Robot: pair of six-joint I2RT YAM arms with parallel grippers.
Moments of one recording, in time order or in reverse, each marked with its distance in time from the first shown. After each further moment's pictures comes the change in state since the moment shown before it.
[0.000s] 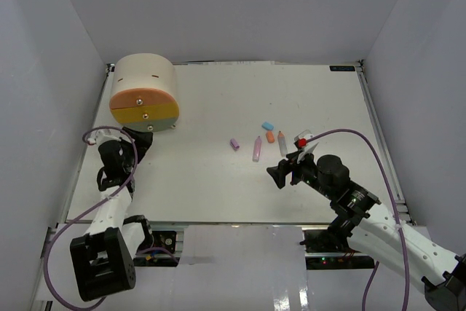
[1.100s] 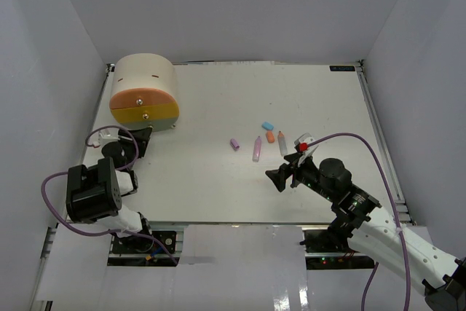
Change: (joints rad) left arm 0.069 0.588 -0.111 0.815 0.168 -0.319; right arm 0.000 -0.049 -0.047 0.049 -0.060 -0.018
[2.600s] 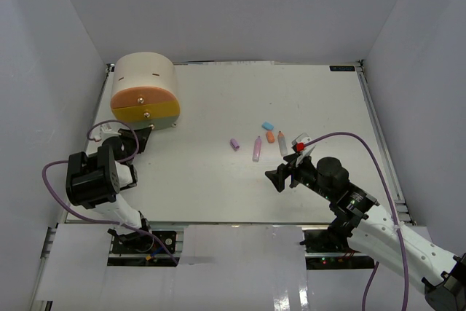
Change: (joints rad) left arm 0.001 0.164 0.098 0.072 0.027 0.024; right arm 0.000 0.034 0.000 0.002 0.000 -0.016
